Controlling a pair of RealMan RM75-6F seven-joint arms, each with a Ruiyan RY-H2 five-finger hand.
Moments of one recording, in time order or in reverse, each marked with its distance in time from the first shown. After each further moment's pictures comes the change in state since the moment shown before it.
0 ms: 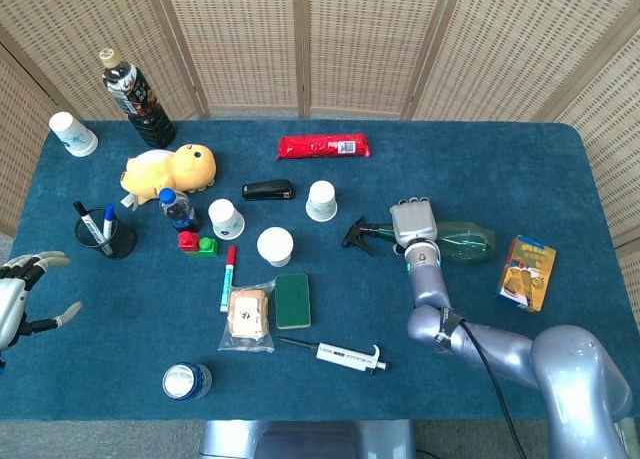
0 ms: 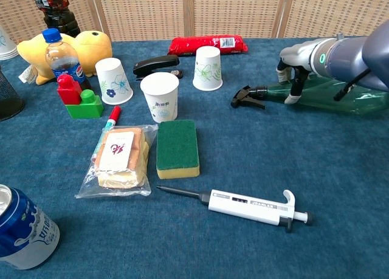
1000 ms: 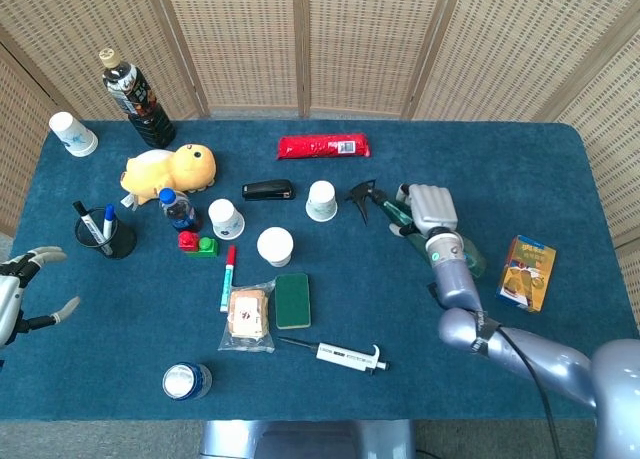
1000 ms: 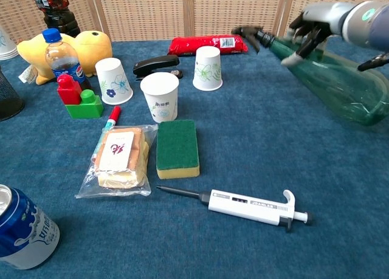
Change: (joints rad) left arm 0.006 -0.010 -0.015 -0.001 0.016 0.055 -0.011; right arm -0.169 0.156 0.141 -0.158 -0.306 0.004 0.536
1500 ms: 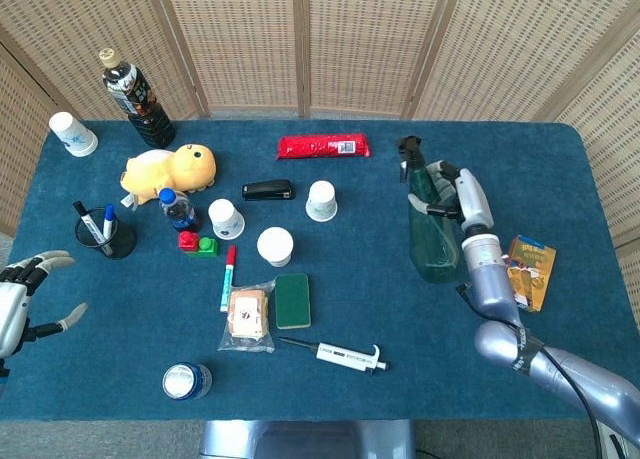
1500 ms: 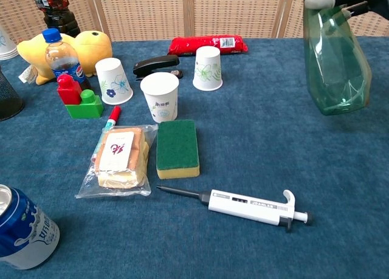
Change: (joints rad) left arm 0.026 0.032 0.012 -0.123 0.049 0.073 0.138; right arm -0.229 0.060 0.166 -0.088 -0.267 0.018 0.705
